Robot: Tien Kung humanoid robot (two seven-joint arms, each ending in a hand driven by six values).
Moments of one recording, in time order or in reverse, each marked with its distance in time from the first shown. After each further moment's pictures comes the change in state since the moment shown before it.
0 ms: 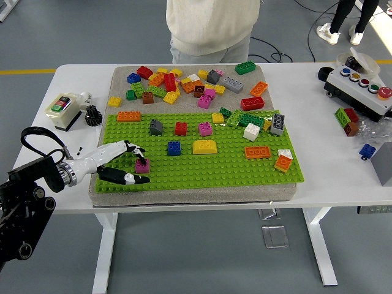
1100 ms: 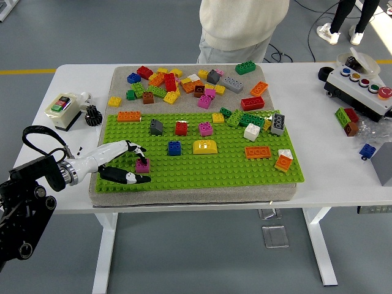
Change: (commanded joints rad) left arm -0.002 0.003 -0.006 -0.029 0.000 -0.008 0.001; right arm -0.002 0.000 -0.002 0.000 0.002 -0.004 0.003
